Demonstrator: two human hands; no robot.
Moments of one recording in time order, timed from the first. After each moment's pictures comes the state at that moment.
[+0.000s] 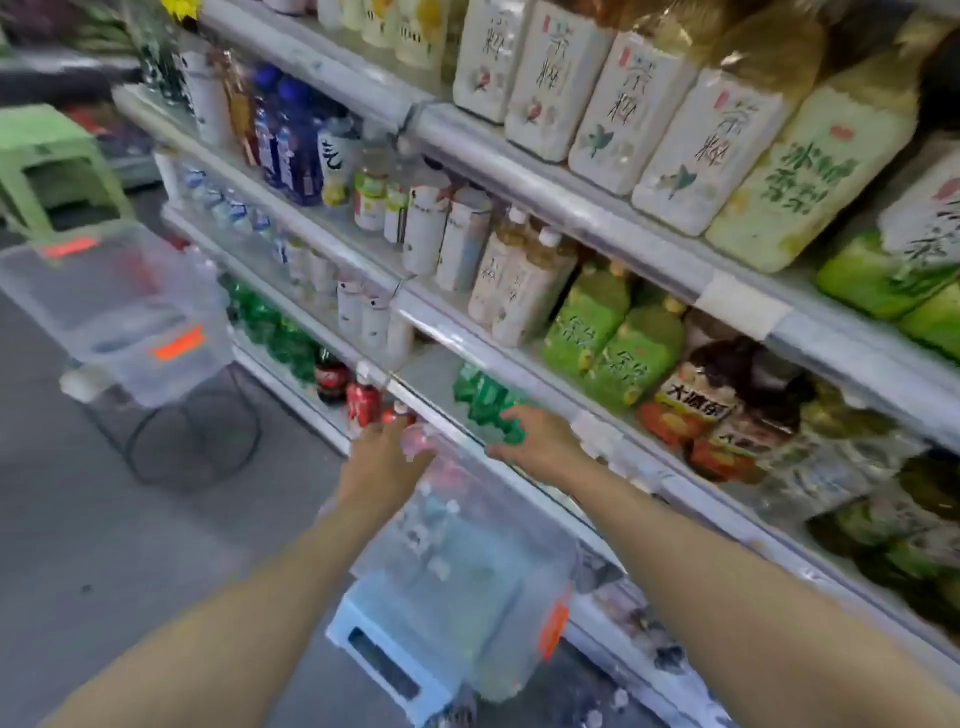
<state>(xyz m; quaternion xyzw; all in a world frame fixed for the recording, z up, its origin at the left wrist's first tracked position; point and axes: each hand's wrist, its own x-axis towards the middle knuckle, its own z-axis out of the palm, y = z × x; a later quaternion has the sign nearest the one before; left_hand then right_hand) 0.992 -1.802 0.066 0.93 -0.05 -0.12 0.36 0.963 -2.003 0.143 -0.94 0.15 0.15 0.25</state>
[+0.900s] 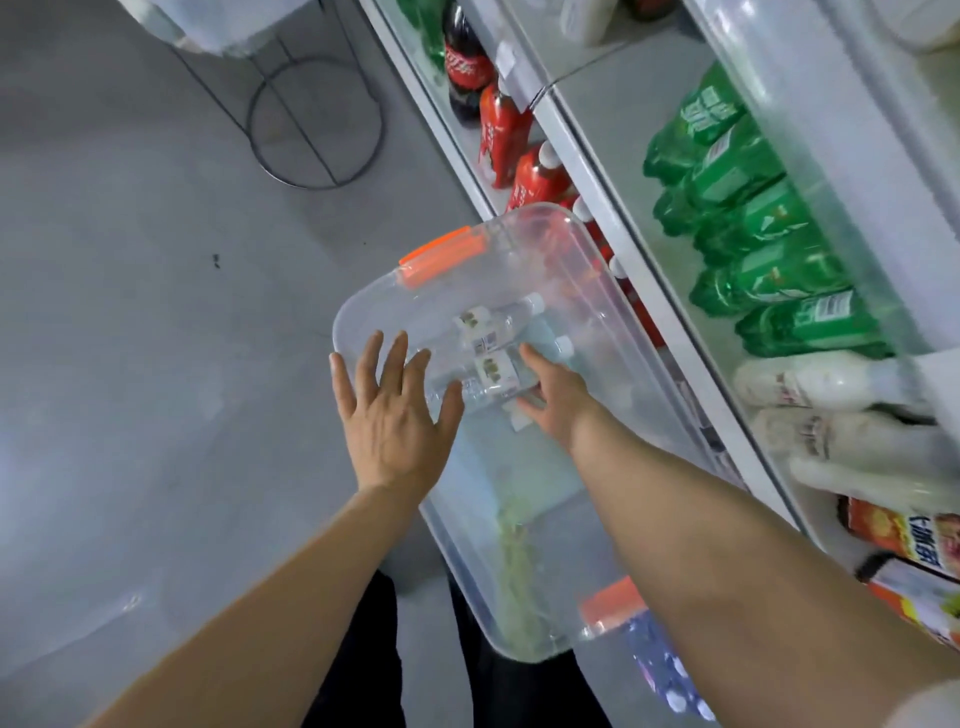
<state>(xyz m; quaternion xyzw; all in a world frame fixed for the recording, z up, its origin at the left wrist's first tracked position) 0.932 -1.830 -0.165 0.98 0.14 -0.01 0.10 1.015 -2.000 -0.237 -0.51 0.45 0.35 0.64</state>
